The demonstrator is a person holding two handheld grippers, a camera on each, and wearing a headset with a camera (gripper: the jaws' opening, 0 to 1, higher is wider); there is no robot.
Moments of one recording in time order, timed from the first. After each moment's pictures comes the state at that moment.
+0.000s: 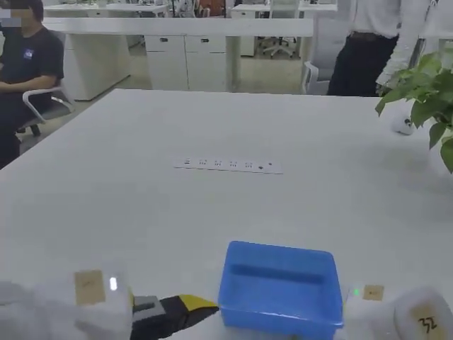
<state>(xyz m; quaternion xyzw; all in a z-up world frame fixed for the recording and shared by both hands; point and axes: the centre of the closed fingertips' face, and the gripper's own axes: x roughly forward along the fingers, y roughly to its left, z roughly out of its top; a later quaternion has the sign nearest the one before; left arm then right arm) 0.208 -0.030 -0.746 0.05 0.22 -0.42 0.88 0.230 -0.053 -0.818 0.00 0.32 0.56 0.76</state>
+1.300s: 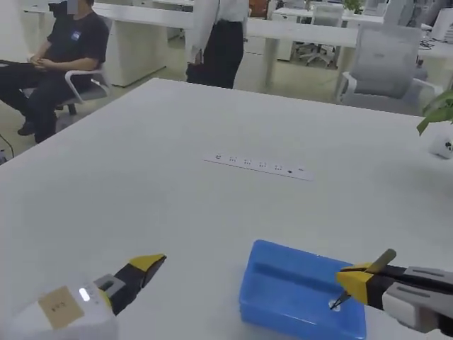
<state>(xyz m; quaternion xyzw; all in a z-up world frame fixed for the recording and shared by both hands) 0.229 0.027 -0.734 0.03 0.13 -0.24 0.96 0.326 -0.103 -0.757 -0.07 0.26 0.48 0.83</state>
